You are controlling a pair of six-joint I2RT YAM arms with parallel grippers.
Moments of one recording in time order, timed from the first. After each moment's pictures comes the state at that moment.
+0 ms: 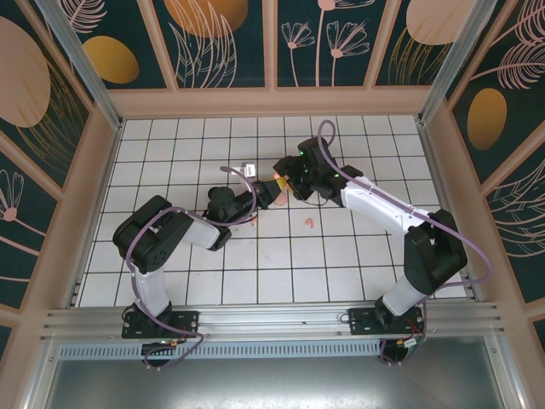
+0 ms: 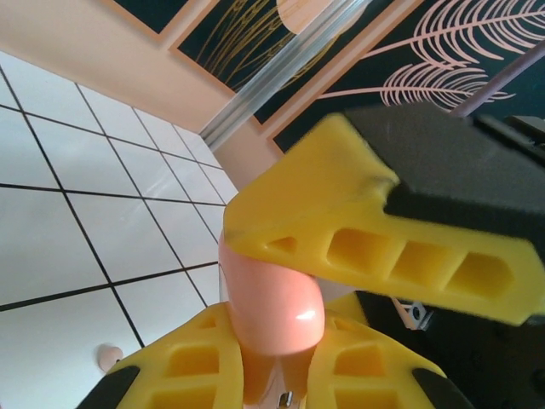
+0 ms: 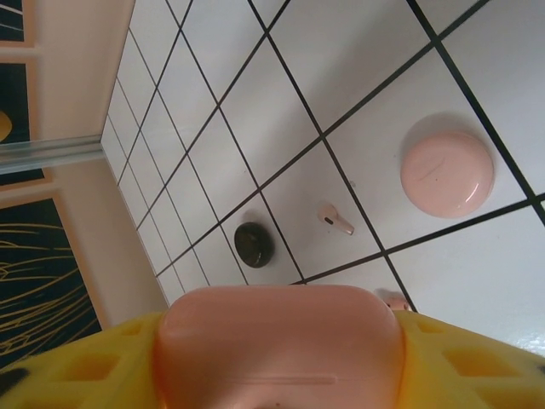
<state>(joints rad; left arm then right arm) -0.65 1.88 0.67 1.29 0.32 -0.88 0.62 1.59 1.19 -0.33 -0.17 1.34</state>
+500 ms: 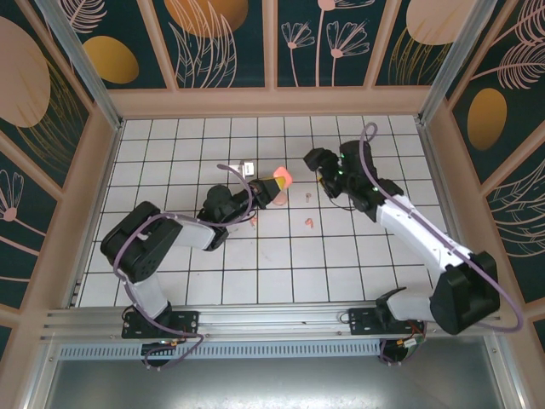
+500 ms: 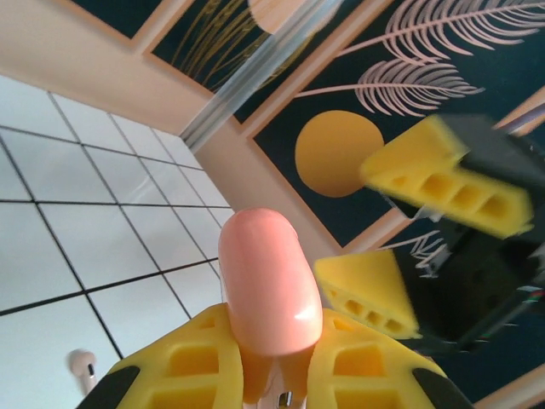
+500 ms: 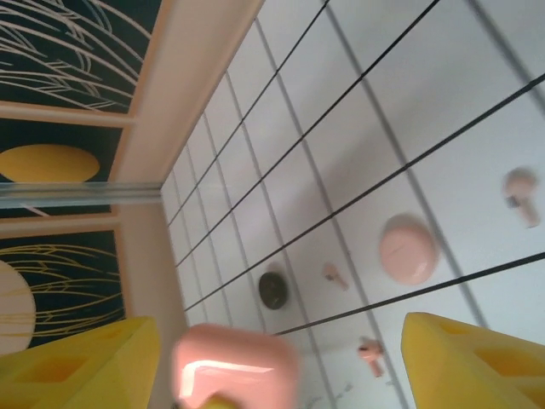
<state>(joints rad) -0.64 1.75 0.66 1.19 0.37 -0.85 0.45 1.26 0.95 -0.25 -0.17 1.15</state>
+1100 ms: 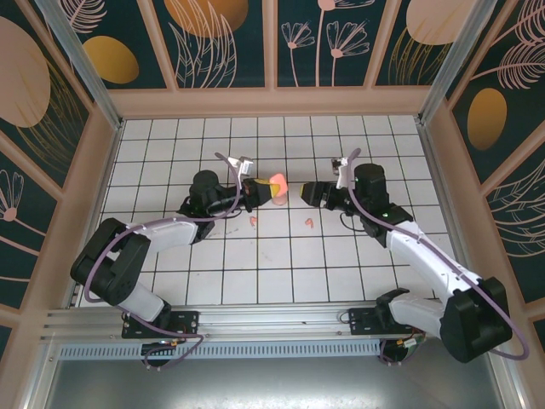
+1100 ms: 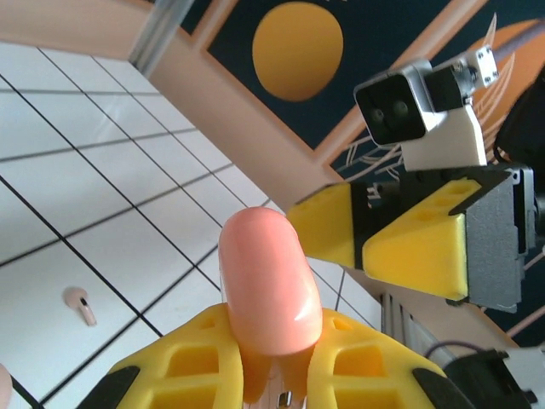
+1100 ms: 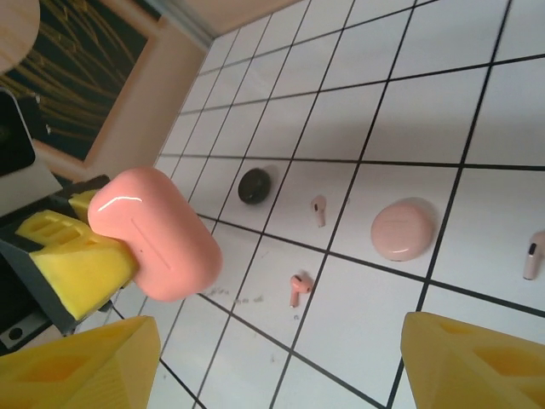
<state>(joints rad) -0.54 1.56 0.69 0.80 0.72 -0.65 0.43 1.13 0.73 -0.07 -0.49 0.52</state>
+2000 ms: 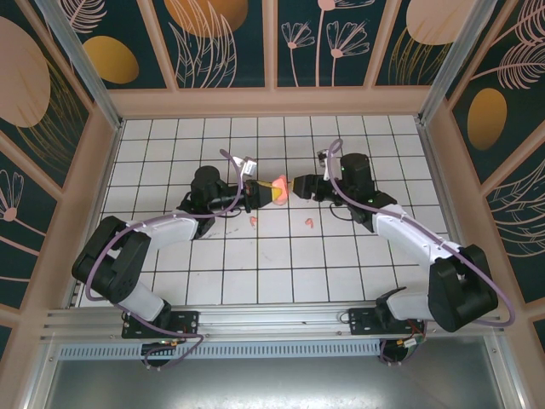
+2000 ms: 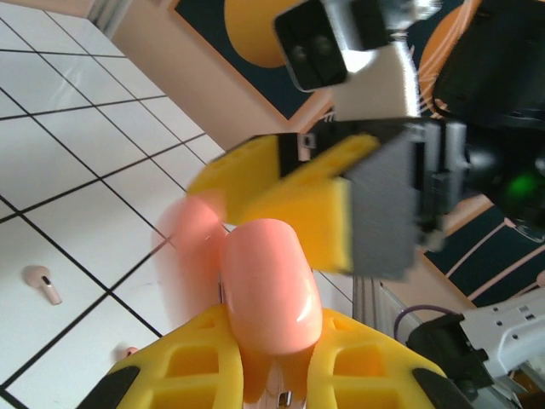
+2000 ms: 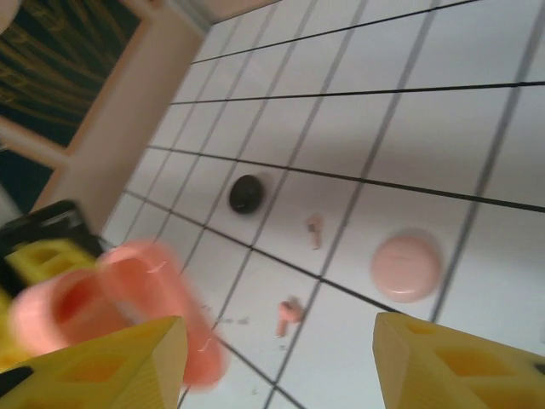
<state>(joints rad) -0.53 1.57 0.73 0.74 0.84 -0.65 0.43 1.31 0.81 0.01 -0.48 0.48</state>
